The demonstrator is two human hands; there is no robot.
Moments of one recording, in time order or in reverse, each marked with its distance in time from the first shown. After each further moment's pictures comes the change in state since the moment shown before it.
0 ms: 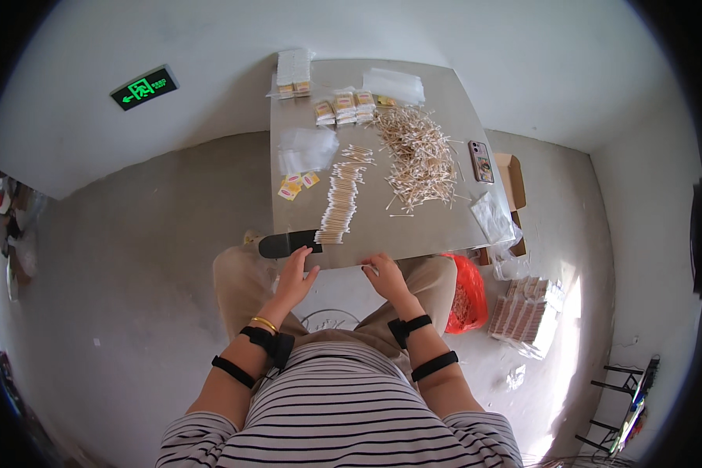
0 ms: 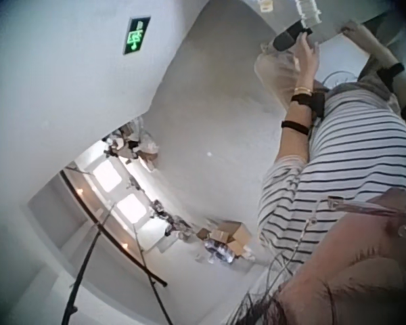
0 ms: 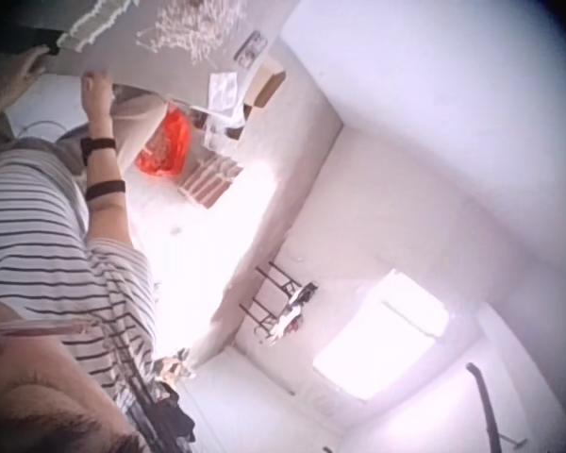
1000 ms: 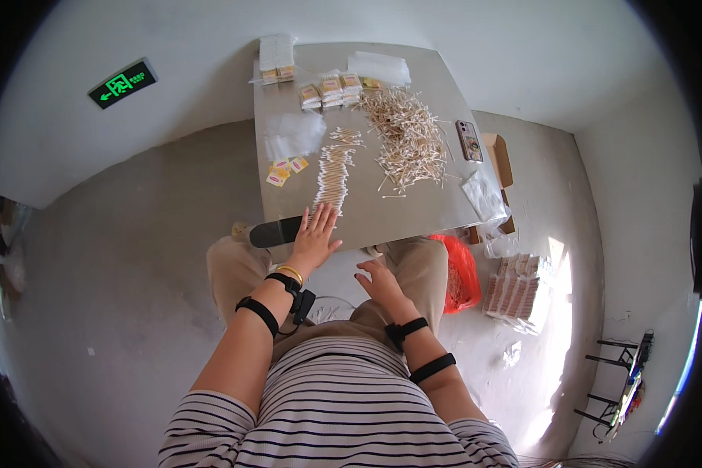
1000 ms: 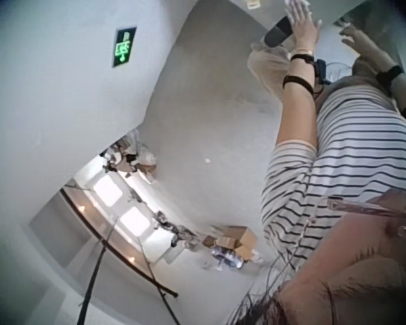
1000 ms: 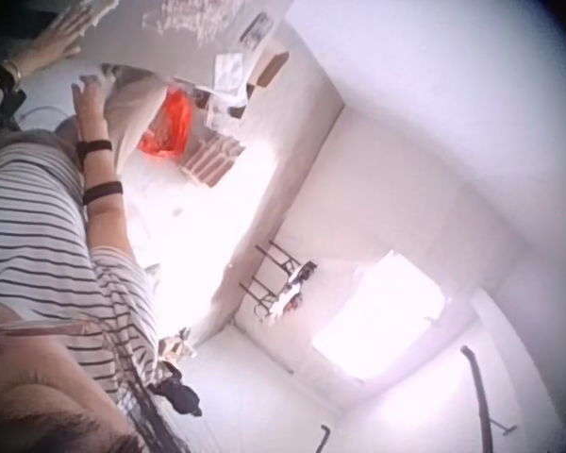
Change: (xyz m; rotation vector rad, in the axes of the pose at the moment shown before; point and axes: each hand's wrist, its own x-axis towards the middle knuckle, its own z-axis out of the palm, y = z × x) left_hand 0.066 0.000 0.046 0.704 -0.230 0.311; right_hand -0.051 0.002 0.026 -0.036 -0.040 0.013
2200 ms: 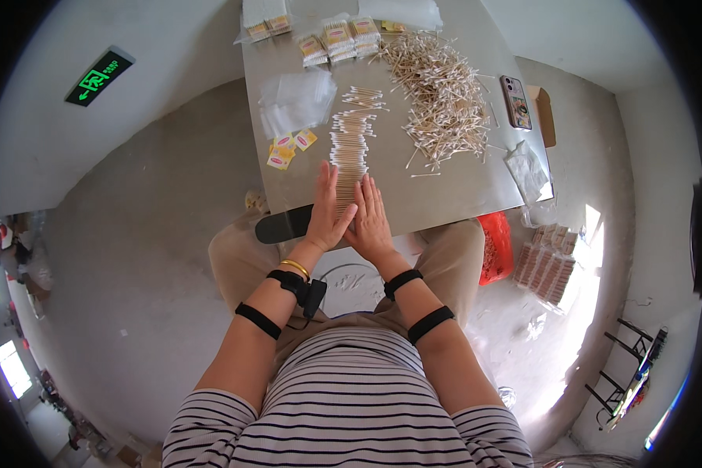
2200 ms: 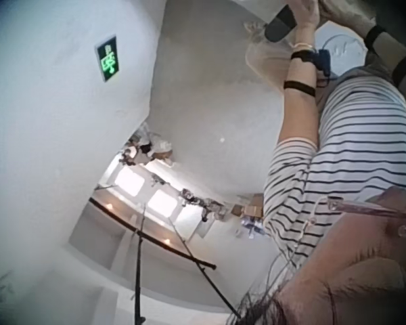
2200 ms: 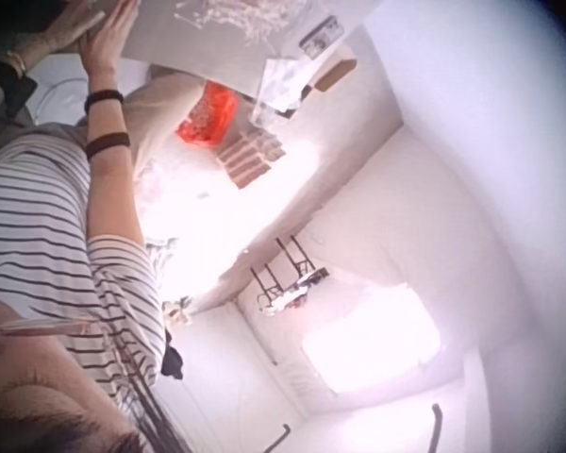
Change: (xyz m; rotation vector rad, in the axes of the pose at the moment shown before) left_hand 0.037 -0.023 0.001 -0.852 0.279 -0.104; right_hand 0.127 -0.023 0.037 -0.119 0.193 -0.170
